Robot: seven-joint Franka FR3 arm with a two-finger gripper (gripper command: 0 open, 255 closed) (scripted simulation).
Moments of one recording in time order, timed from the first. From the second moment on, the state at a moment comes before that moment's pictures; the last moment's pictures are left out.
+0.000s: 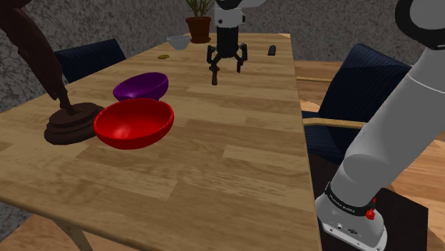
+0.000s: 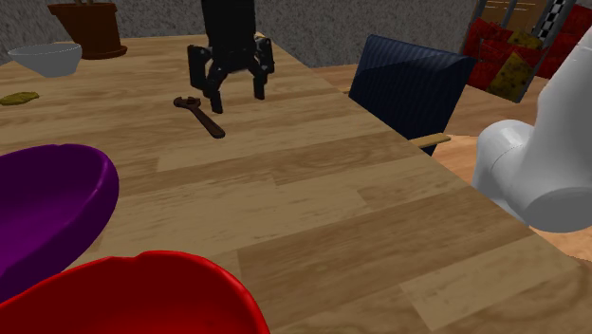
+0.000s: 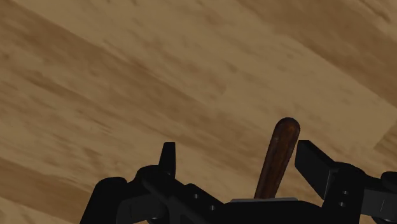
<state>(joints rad) -0.06 -0.13 0.08 -1.83 0.04 1.71 0.57</state>
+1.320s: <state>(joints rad) -0.07 0.18 0.07 -1.51 -0.01 1.70 0.77</state>
